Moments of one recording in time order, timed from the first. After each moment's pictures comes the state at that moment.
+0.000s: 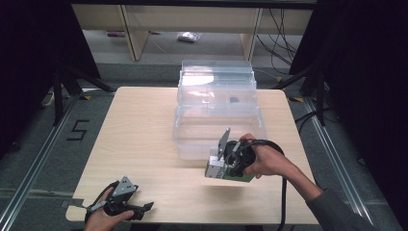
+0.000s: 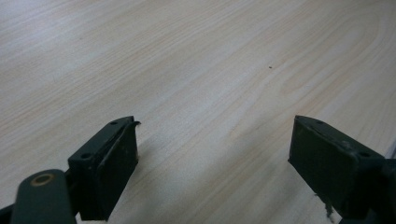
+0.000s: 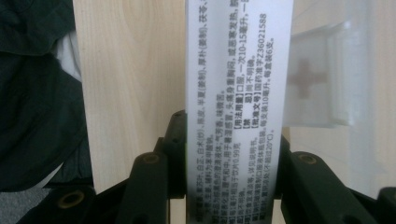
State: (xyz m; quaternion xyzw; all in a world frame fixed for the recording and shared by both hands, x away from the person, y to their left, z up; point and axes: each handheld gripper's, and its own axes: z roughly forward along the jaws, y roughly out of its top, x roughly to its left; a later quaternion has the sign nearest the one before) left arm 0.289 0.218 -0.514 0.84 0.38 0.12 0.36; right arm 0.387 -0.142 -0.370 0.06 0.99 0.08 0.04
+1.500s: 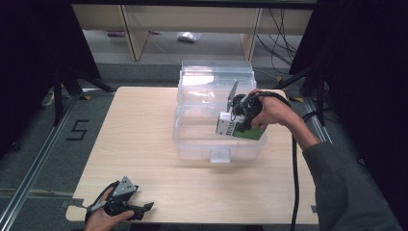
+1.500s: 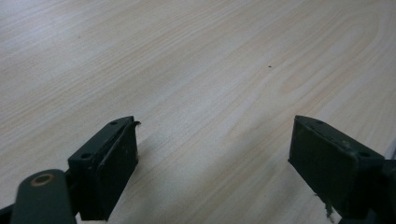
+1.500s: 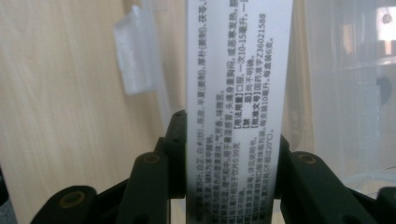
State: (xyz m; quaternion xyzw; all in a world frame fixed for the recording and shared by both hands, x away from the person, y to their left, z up) left arm 0.289 0.216 -0.516 0.84 0.39 0.12 0.36; right arm 0.498 -0.164 -0.318 0.08 0.99 0.06 0.08
